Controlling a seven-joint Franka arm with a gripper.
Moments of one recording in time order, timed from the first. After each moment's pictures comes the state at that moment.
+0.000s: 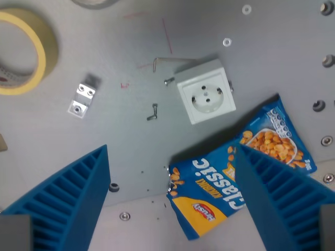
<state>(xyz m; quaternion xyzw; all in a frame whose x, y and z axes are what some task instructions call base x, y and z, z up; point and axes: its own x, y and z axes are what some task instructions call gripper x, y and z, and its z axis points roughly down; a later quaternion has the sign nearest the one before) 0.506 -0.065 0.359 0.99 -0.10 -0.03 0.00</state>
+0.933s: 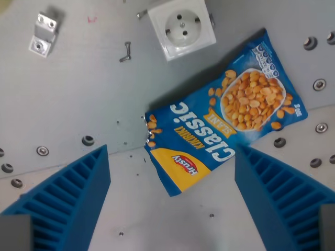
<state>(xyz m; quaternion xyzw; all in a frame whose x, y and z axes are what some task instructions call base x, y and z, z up) 0.429 -0.079 0.348 0.99 -0.10 -0.05 0.00</state>
